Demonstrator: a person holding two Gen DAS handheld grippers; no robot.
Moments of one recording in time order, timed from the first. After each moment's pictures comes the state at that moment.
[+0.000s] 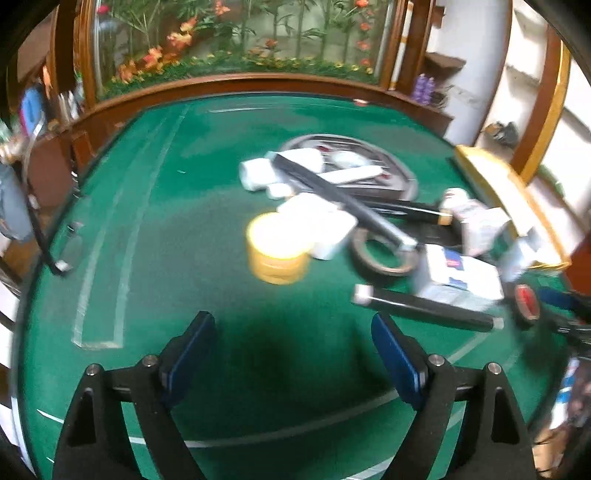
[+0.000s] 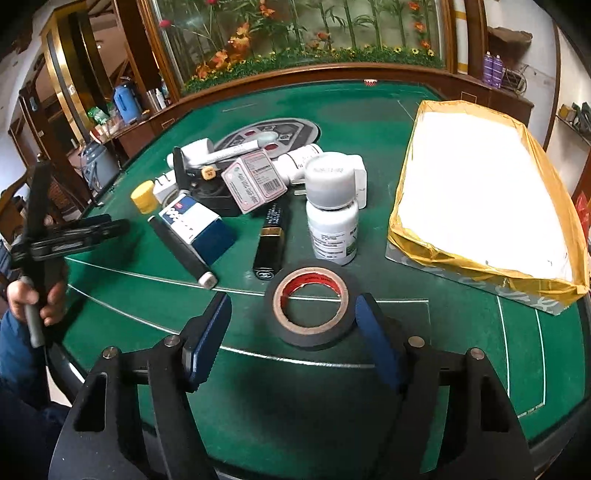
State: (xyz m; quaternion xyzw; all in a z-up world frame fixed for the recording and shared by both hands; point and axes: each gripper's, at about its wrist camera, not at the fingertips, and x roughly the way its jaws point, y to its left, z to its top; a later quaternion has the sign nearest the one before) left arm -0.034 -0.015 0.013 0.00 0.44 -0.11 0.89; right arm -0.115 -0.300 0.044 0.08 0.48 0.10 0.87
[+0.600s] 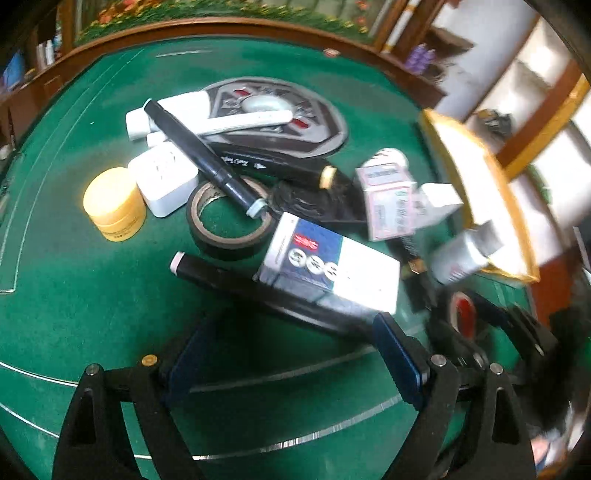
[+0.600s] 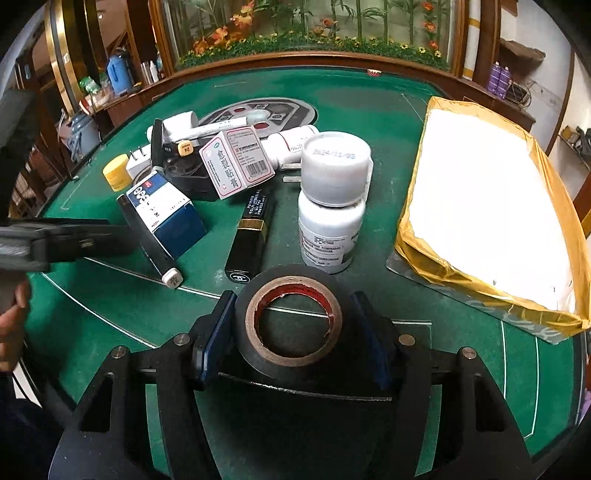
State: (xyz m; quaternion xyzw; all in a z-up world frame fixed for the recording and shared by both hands) left arm -0.012 -0.111 0.005 -0.06 0.54 -0.12 0.83; right arm -0.099 -0.279 0.016 -0.02 0.48 0.08 0.87
